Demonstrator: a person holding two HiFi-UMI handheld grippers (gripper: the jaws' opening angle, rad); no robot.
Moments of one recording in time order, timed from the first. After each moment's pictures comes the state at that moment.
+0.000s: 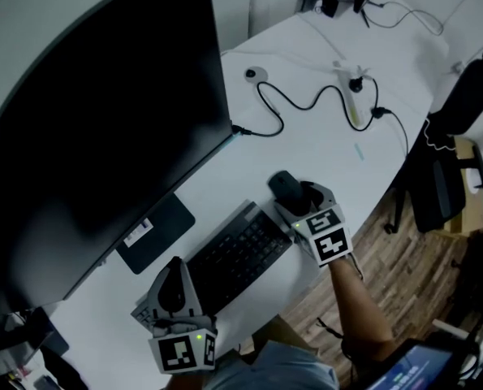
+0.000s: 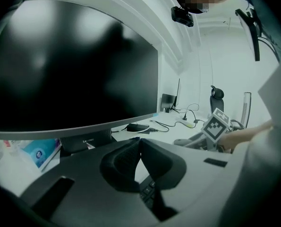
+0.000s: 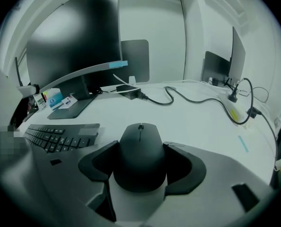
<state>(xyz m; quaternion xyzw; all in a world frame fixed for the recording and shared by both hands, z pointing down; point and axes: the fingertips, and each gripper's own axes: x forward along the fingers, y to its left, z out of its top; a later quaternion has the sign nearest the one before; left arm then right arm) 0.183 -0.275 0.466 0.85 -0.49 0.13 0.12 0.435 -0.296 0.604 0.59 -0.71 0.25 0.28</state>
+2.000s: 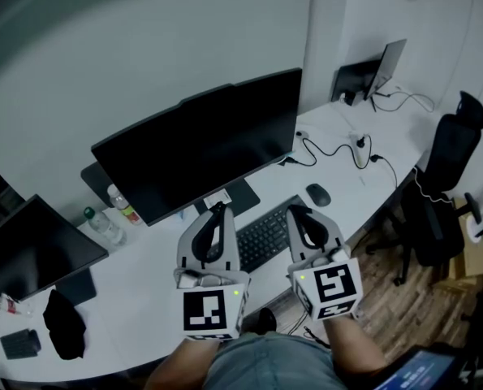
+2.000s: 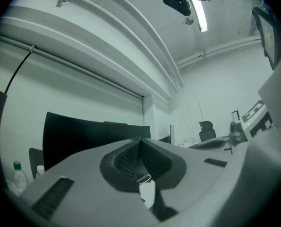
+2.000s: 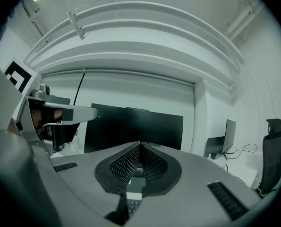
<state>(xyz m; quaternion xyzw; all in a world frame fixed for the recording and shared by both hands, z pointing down) 0.080 -0.135 0.220 0.87 -0.48 -0.05 -0.03 0.196 -0.124 0.267 0.63 -0.77 -0.04 0.06</state>
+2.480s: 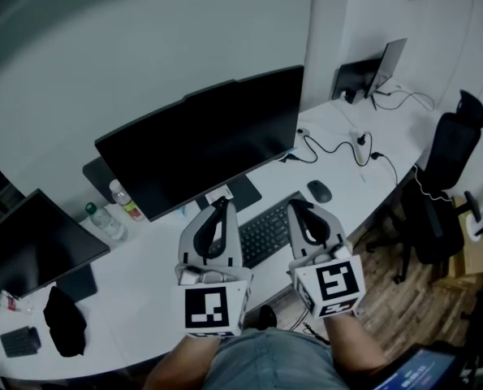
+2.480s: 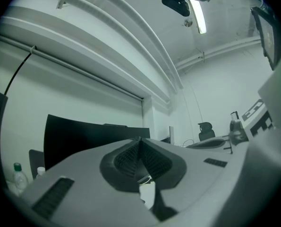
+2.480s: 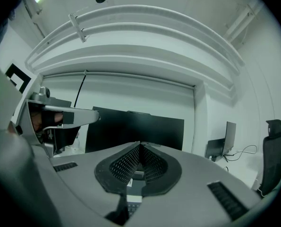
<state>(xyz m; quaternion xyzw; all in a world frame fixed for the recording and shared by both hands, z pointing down) 0.076 -0.130 0.216 0.88 -0.48 -0.06 -0.04 0.187 -0.120 0.260 0.63 -0.77 -0.04 0.05</state>
